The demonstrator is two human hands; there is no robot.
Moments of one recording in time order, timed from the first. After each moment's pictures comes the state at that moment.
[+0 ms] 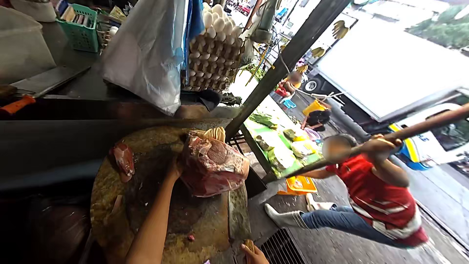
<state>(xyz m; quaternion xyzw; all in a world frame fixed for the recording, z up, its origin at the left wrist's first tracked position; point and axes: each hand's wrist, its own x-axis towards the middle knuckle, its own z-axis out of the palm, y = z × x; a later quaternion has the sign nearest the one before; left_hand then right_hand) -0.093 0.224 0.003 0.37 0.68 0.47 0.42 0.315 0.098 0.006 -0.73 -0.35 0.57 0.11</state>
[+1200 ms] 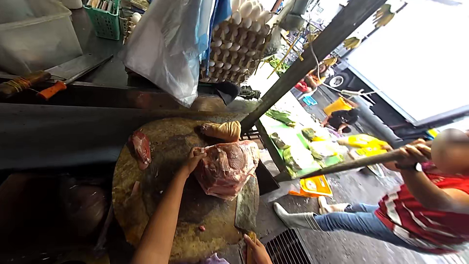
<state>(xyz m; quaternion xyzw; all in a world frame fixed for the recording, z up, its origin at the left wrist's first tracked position) -0.091 0.211 0.031 0.31 0.59 0.52 0.54 0.288 0.098 -0.012 -0.73 -0.32 0.58 0.16</state>
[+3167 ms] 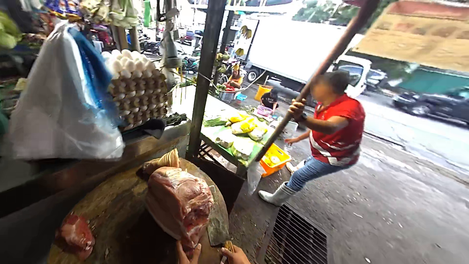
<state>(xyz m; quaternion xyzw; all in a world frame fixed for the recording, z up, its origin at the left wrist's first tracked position) 0.084 0.066 0.012 0.41 0.64 0.45 0.47 0.293 0.095 -0.030 -0.71 -0.29 0.61 0.20</state>
